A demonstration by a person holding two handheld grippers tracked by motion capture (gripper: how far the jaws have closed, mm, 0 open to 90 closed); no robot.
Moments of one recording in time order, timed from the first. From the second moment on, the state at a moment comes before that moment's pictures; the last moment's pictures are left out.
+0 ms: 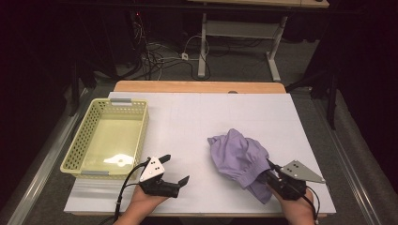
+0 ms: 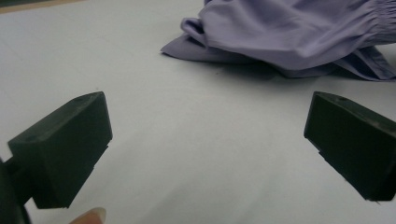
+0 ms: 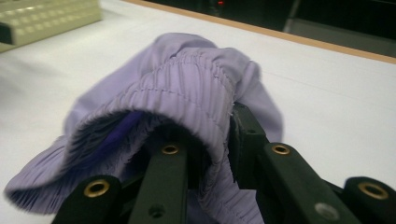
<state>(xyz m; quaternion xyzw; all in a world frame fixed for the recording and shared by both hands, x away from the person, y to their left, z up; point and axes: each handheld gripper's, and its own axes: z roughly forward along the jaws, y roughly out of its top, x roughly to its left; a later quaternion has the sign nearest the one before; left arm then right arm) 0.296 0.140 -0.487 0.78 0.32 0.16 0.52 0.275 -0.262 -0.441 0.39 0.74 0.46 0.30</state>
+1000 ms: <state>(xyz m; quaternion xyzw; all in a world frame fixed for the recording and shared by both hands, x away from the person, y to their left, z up) 0.388 0.010 -0.480 0.87 0.28 0.10 0.39 0.281 -0.300 -0.453 0.43 0.72 0.46 0.29</state>
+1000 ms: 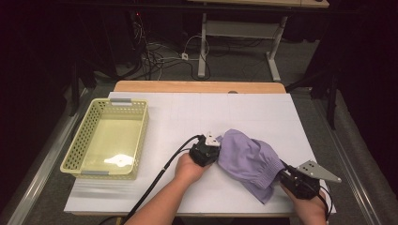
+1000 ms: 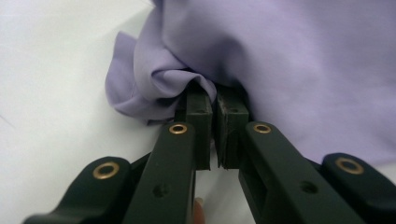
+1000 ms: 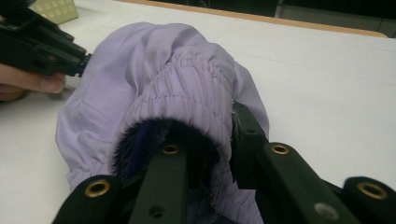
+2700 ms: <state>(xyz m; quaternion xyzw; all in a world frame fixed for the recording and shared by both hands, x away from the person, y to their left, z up) 0.258 0.167 -0.480 0.81 0.33 0.16 0.46 0.290 -0.289 -0.453 0.43 0.72 0.47 0.28</state>
